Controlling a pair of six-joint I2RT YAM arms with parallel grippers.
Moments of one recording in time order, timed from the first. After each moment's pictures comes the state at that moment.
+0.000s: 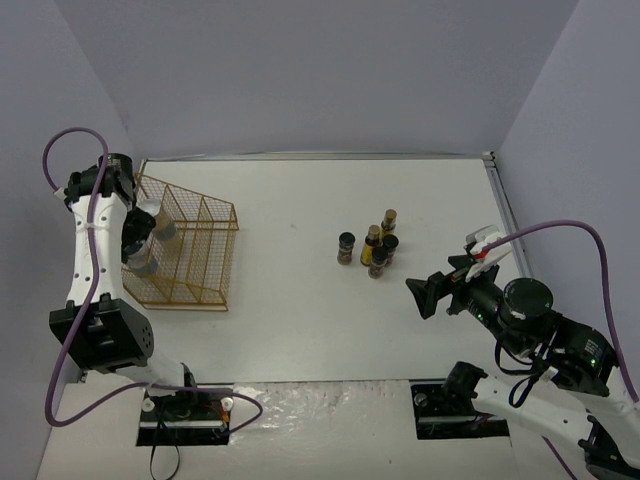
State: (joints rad) left arm 0.21 1.54 1.66 -1.39 -0.39 -0.86; right arm 0.92 0.54 1.08 -0.80 0.37 0.15
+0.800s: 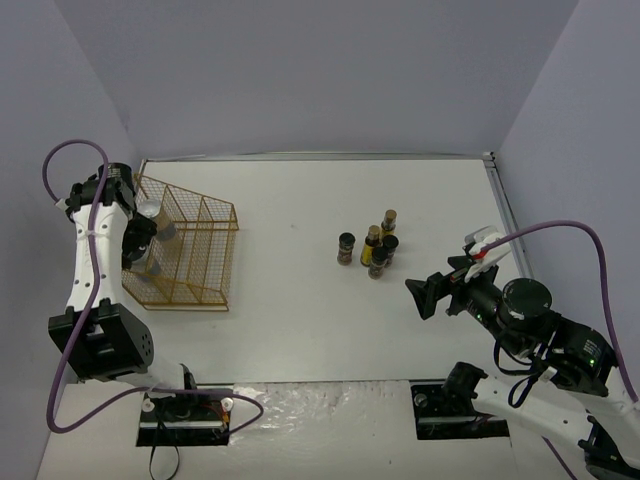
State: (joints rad) left arm 0.23 1.50 1.56 -1.32 -0.36 -0.89; right arm 0.92 0.54 1.07 -0.80 0.37 0.15
